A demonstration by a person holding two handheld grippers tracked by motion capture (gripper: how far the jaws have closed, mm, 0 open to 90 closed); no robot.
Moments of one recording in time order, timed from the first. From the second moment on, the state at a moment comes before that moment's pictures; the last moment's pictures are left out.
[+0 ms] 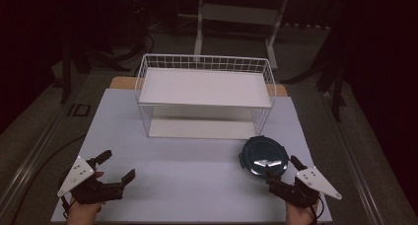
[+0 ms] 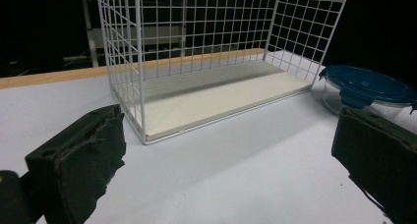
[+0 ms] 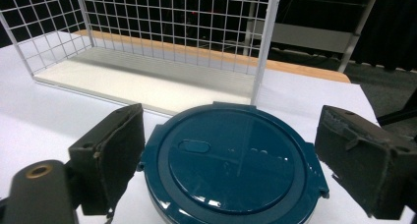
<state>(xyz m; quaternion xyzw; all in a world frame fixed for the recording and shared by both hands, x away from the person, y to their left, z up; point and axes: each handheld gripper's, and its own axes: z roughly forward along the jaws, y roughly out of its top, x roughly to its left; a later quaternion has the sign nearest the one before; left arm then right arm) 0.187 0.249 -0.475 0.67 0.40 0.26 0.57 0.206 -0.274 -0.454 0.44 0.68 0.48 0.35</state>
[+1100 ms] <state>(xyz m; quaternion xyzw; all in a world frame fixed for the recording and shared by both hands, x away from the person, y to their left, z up) 0.184 0.246 -0.472 0.67 0.39 0.26 0.57 0.209 -0.255 -0.403 0.36 0.70 0.53 0.31</state>
